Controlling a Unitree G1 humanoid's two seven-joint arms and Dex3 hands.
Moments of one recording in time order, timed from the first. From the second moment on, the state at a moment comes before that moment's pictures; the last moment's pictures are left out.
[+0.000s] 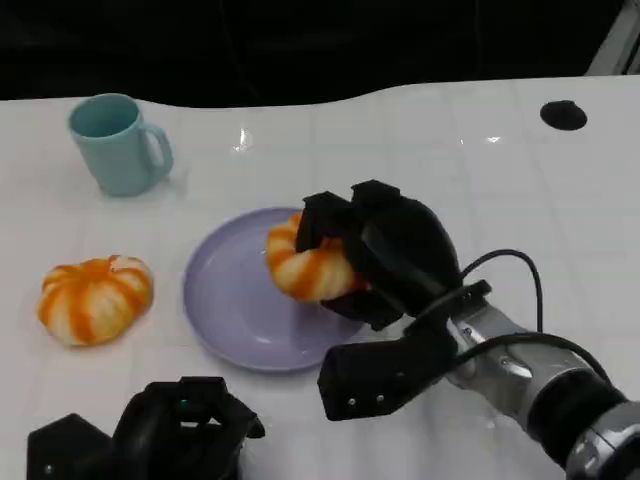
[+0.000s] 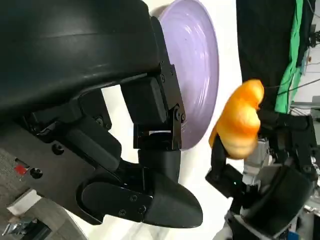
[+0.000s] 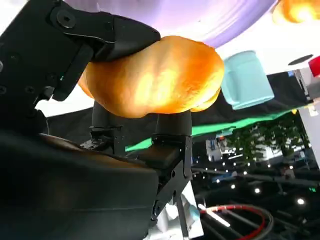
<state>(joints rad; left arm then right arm) 0.13 -0.05 0.04 0.30 -0.21 -0.25 -0.36 -0.75 0.01 0.61 1.00 -0.84 -0.41 -0.66</state>
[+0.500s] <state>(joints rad) 0.14 -0.05 0.04 0.28 -0.22 -0.25 -0.36 -0.80 0.07 0.64 1.09 -0.84 -0.40 -0.64</state>
